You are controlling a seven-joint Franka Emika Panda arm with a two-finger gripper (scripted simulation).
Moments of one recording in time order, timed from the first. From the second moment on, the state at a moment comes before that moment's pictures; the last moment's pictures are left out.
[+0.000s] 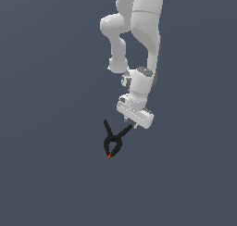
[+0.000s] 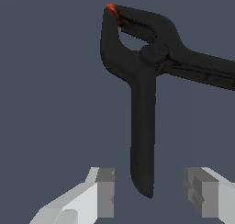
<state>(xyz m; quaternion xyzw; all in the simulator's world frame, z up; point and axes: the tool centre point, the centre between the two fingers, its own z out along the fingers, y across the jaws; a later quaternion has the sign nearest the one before) -0.030 0.065 0.049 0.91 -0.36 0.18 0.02</state>
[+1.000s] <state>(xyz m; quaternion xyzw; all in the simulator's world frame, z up) -0.021 0.060 0.021 0.91 -0.37 0.18 0.01</state>
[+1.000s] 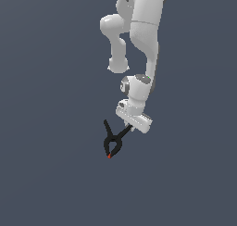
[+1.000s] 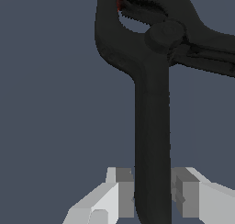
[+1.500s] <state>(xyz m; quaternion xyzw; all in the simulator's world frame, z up) -0.021 0.060 0.021 0.91 -0.37 0.18 0.01</state>
